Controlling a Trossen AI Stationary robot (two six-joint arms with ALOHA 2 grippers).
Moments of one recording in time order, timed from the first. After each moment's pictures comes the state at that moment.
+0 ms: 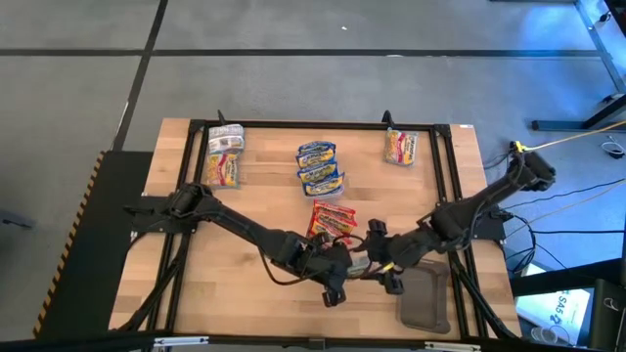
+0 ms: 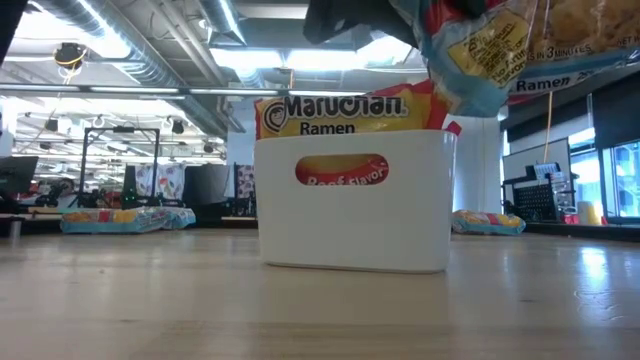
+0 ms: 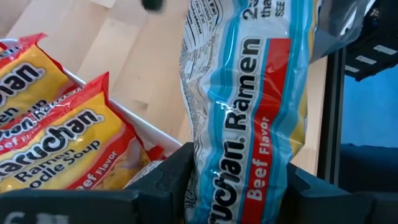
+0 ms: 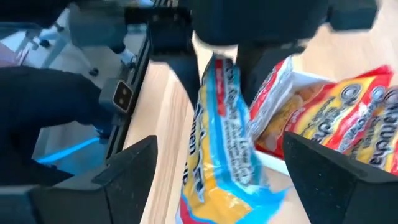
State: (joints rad) left arm -0.40 2.11 1.89 -0.67 -0.27 -0.67; right arm 0.55 1.37 1.11 -0.47 0.14 0.37
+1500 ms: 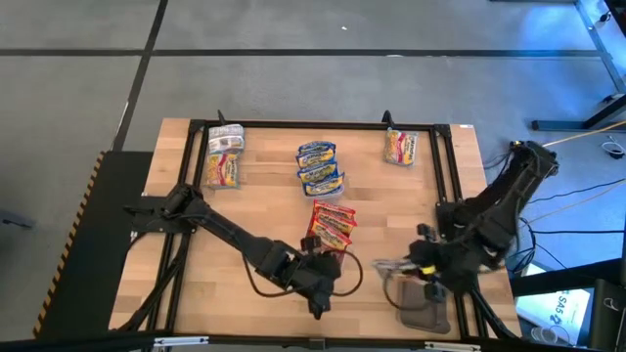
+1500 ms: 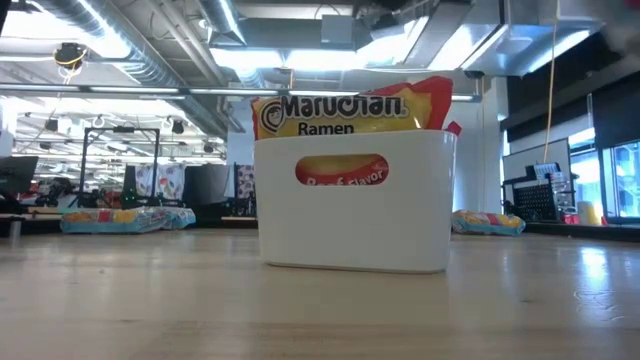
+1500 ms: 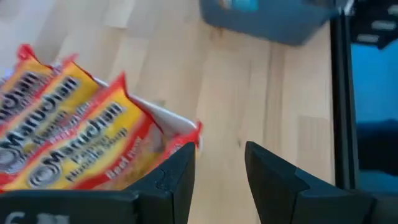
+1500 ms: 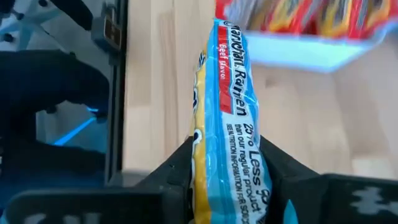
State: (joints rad) left arm -0.49 2.05 1.88 -0.77 -0.41 -0.55; right arm 0.88 1.21 1.10 -0.90 0.37 0.90
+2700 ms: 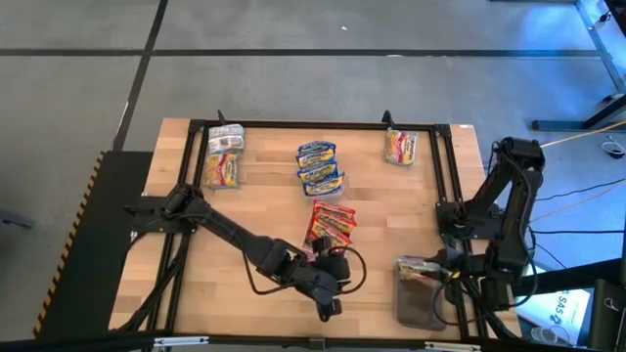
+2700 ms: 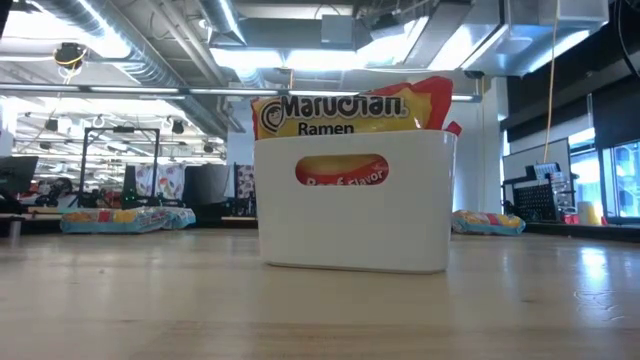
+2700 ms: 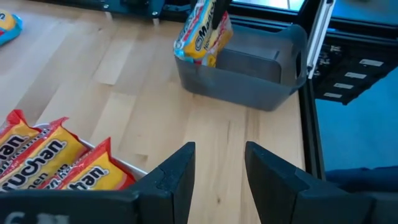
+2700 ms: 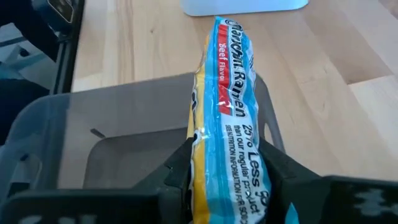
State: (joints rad) left arm -0.48 2.05 1.88 -0.56 -0.44 -0.49; right arm 1.41 1.21 0.63 -0.78 0.80 1.59
